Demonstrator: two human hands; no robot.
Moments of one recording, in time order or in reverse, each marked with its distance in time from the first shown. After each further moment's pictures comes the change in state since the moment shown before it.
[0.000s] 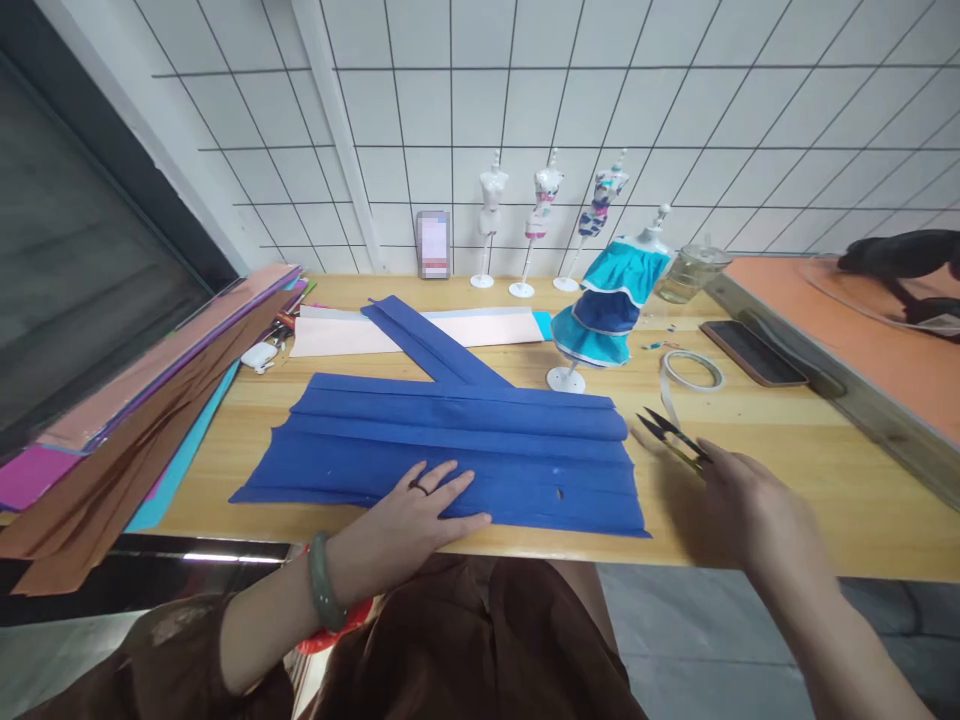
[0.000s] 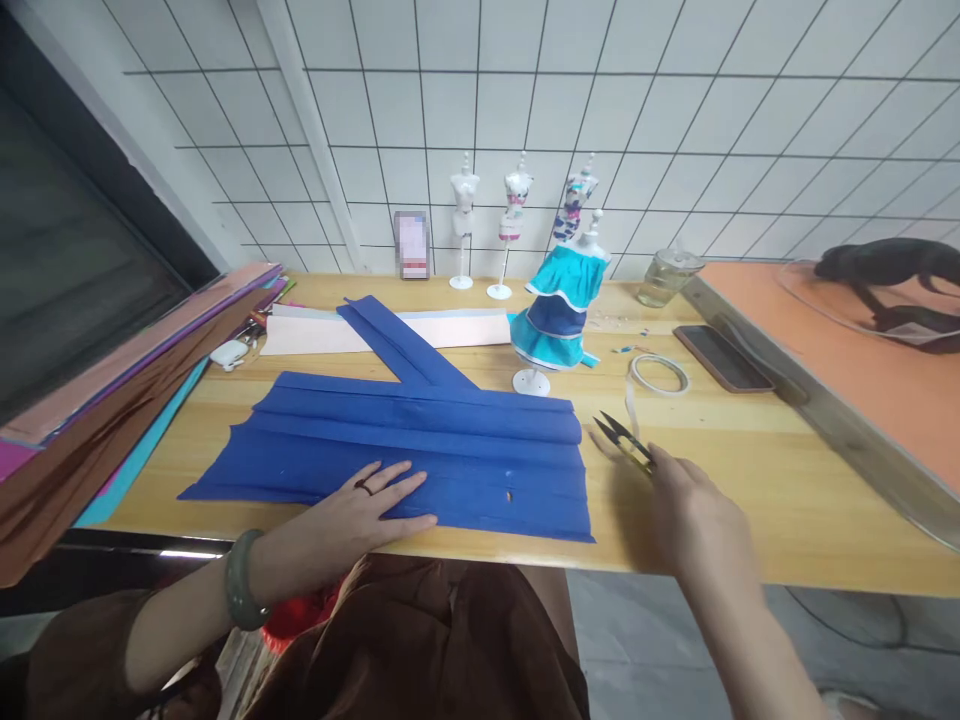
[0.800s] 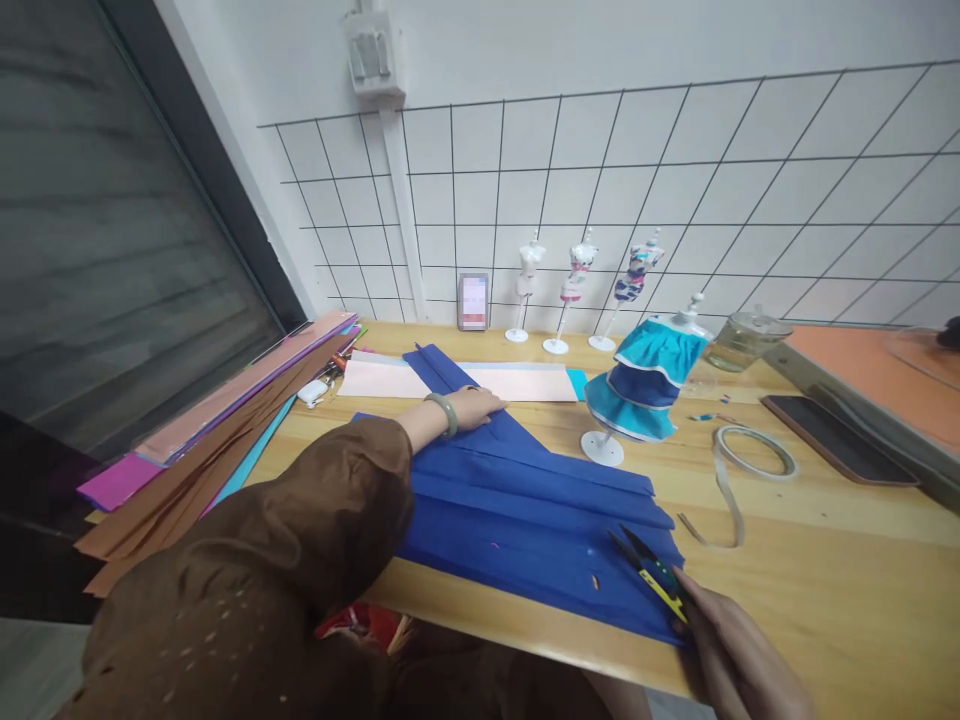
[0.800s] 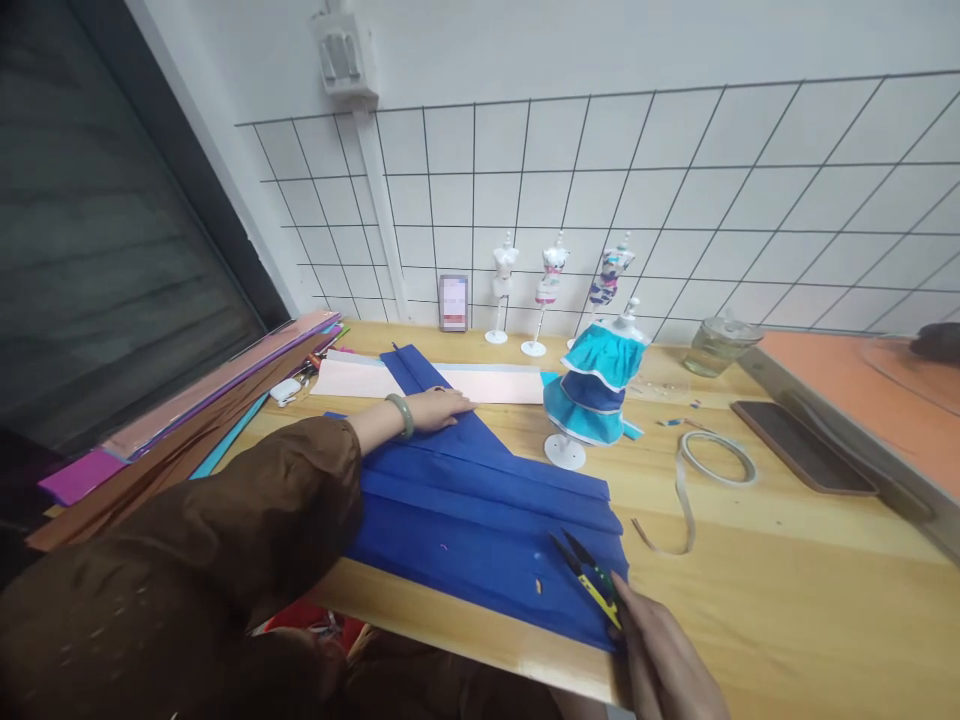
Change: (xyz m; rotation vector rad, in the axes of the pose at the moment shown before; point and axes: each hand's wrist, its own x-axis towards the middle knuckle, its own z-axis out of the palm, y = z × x) left_hand 0.154 -0.165 -0.047 0.016 -0.081 -0.197; right_hand -0.044 -0.047 0.036 0.559 0.147 -0.408
